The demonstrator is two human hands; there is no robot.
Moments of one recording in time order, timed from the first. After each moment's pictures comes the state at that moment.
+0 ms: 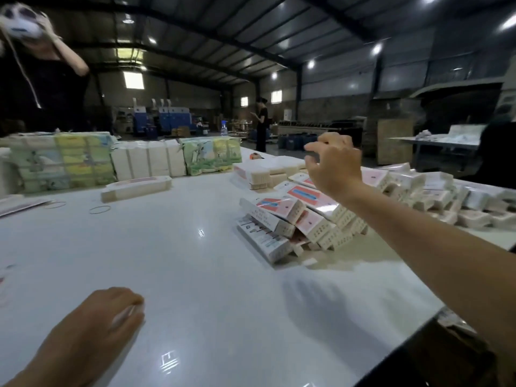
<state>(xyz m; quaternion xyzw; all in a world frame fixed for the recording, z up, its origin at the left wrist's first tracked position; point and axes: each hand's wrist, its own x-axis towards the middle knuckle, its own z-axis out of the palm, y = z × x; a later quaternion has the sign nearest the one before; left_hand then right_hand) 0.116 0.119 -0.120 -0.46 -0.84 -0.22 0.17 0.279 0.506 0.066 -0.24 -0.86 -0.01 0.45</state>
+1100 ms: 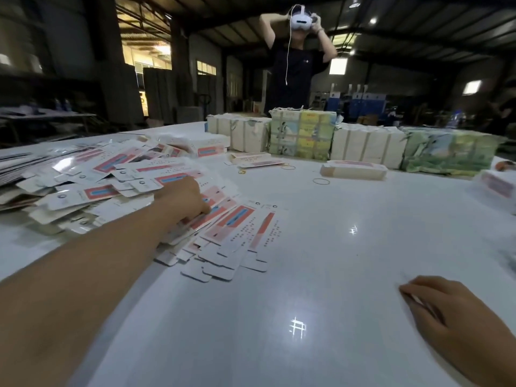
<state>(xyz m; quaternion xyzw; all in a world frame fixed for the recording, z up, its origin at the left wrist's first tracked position) 0.007 -0.102 -0.025 0.15 -0.98 -0.05 0.10 0.192 0.299 -0.092 0.02 -0.97 0.16 0.21</state>
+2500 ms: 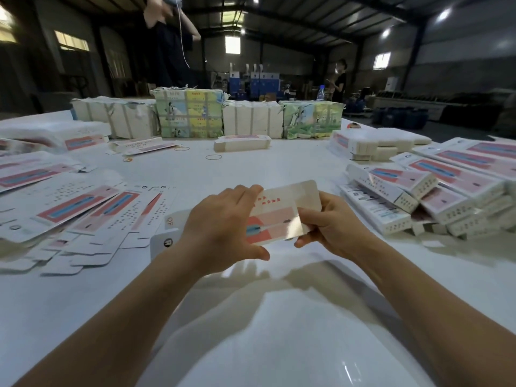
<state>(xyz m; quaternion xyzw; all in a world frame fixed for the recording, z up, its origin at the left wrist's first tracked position) 0.176 0.124 -0.048 -0.39 -0.88 -0.11 0.26 0.220 0.331 -0.053 0.07 -0.69 0.72 0.08</state>
